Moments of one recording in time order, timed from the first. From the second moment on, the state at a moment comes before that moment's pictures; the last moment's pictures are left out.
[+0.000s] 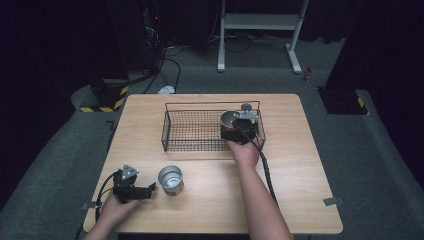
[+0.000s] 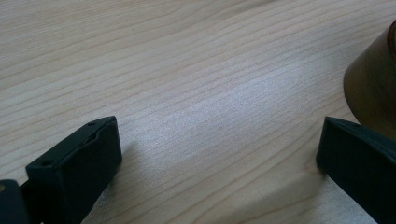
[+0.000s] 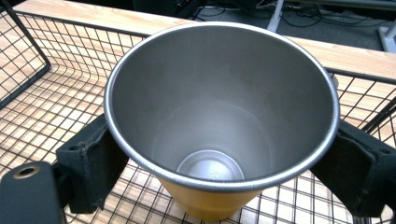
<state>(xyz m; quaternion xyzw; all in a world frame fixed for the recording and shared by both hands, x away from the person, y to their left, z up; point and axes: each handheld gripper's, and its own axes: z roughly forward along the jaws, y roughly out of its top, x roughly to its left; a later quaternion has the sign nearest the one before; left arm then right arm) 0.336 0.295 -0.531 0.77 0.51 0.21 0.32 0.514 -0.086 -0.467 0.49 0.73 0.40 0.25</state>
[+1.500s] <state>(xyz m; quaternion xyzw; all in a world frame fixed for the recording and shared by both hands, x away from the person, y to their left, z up) 0.335 0.295 -0.531 0.77 0.51 0.21 0.32 0.462 -0.114 -0.453 0.47 0.73 0.41 0.26</state>
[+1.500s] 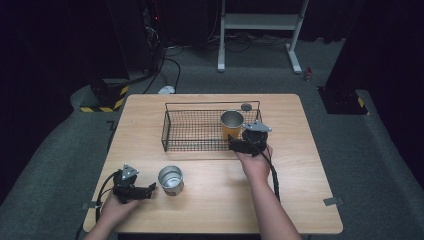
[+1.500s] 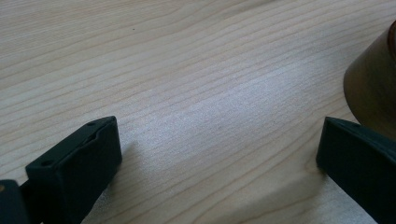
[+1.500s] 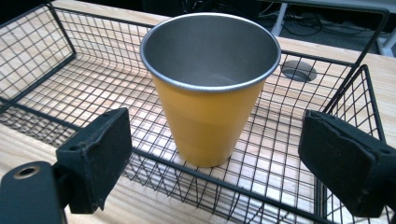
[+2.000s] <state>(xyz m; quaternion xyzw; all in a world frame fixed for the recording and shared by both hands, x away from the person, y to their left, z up) 0.335 0.295 -0.531 0.77 0.51 0.21 0.32 0.425 -0.135 -0.465 0.47 0.74 0.41 0.26</state>
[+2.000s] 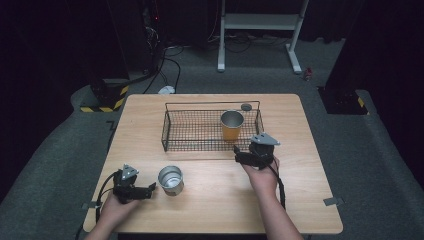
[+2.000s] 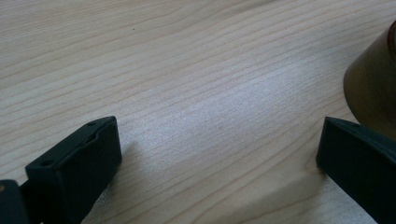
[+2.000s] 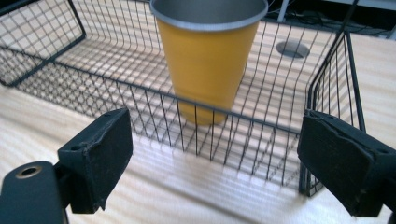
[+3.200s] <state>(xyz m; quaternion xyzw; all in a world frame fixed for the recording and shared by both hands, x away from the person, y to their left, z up) 0.333 0.293 -0.530 0.77 0.51 0.21 0.32 0.368 -0.152 -0.525 0.50 0.78 0.32 0.21</state>
